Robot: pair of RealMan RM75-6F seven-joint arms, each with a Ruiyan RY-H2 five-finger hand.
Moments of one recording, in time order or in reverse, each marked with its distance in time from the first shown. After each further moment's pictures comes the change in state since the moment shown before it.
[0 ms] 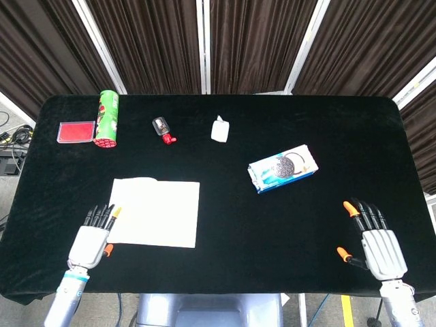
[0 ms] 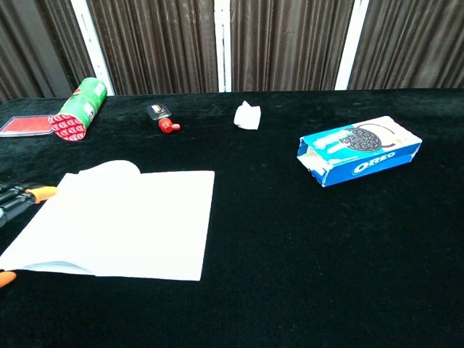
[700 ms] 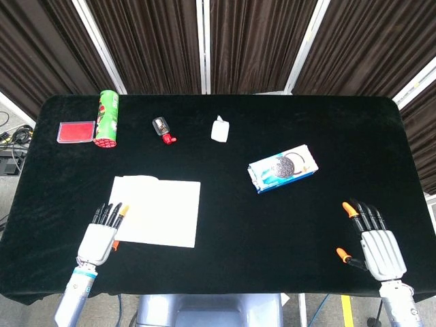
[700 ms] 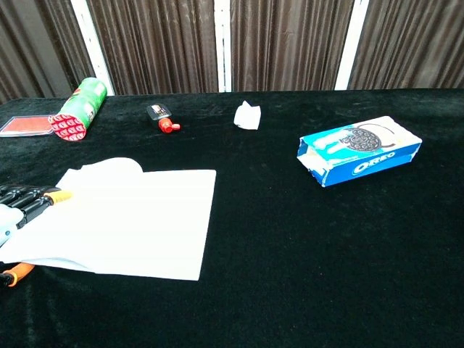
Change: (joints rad) left arm -0.025 -0.072 -0.004 0.088 -0.009 -0.003 -0.007; right arm 0.000 -0.005 -0.006 0.004 -0.003 -0.007 -0.005
